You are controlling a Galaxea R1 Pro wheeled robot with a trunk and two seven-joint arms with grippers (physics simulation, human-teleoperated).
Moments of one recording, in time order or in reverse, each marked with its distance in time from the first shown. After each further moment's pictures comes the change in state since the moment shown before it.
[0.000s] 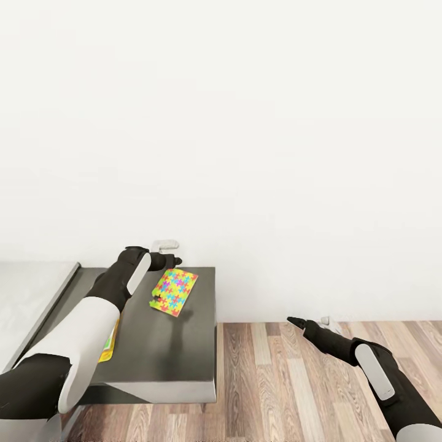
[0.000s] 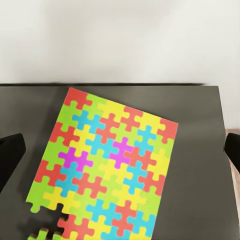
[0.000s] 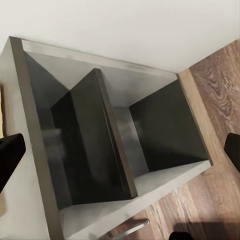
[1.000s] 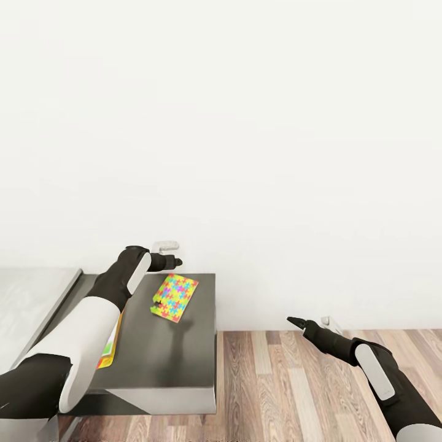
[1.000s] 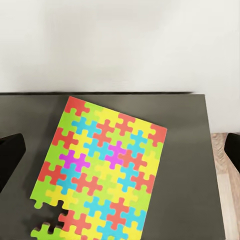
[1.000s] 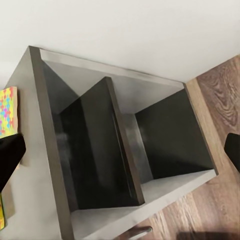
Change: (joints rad) left arm -0.001 -0.004 0.009 0.000 0.003 0.029 0.002; right arm 0.000 0.000 0.000 0.000 0.000 0.000 0.000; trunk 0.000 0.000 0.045
